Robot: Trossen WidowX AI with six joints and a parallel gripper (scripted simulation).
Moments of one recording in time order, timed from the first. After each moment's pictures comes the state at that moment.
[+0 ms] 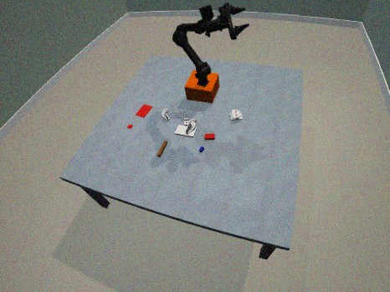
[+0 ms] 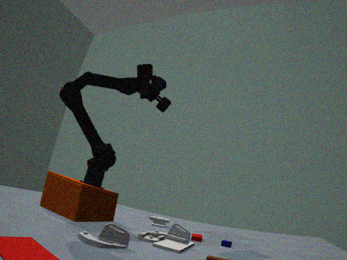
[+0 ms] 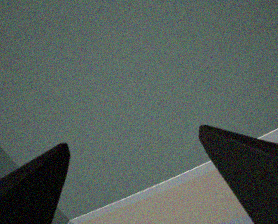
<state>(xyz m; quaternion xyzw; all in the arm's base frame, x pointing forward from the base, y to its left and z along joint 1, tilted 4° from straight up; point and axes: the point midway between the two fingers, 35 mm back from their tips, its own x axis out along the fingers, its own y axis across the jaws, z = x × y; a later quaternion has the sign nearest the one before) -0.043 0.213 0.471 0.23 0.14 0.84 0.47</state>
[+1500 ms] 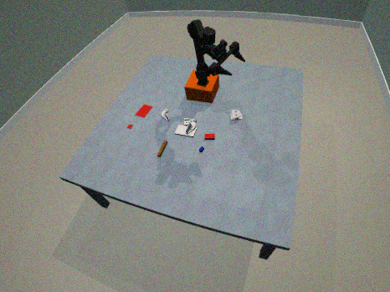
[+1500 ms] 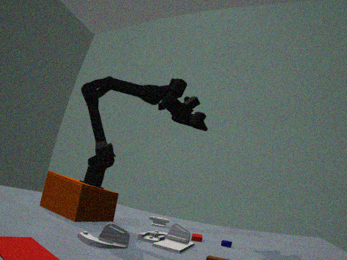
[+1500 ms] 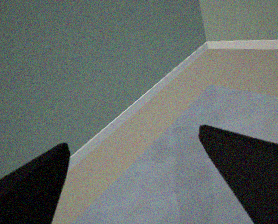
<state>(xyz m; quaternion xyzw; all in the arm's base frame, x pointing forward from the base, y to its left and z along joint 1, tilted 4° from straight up) 0.176 0.270 0.360 0.09 0.16 0.58 0.79</state>
